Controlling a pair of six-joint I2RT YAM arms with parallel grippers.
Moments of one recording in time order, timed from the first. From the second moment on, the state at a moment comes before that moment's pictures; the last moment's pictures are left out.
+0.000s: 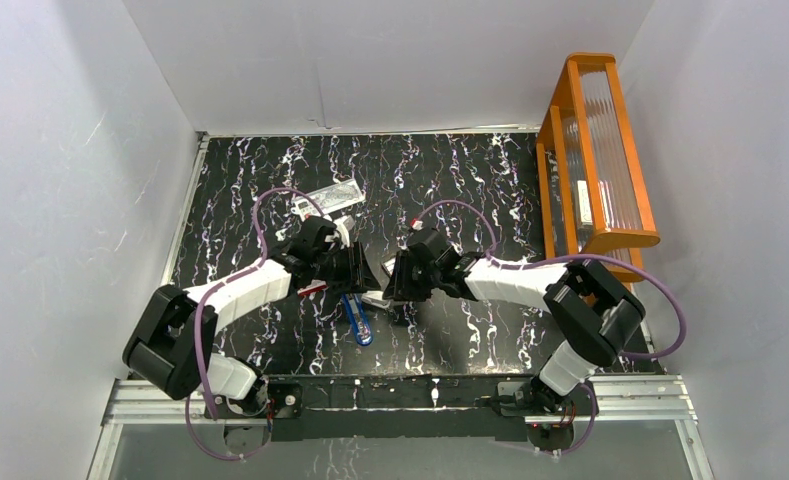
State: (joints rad) left arm -0.54 1.40 0.72 -0.18 0.42 -0.67; right arm 0.87 1.59 0.83 -0.06 -0.17 0.88
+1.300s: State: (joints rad) left arm -0.56 1.40 0.75 -0.27 0.34 -0.61; right arm 0.89 1.65 0.99 -0.25 -0.12 0.78
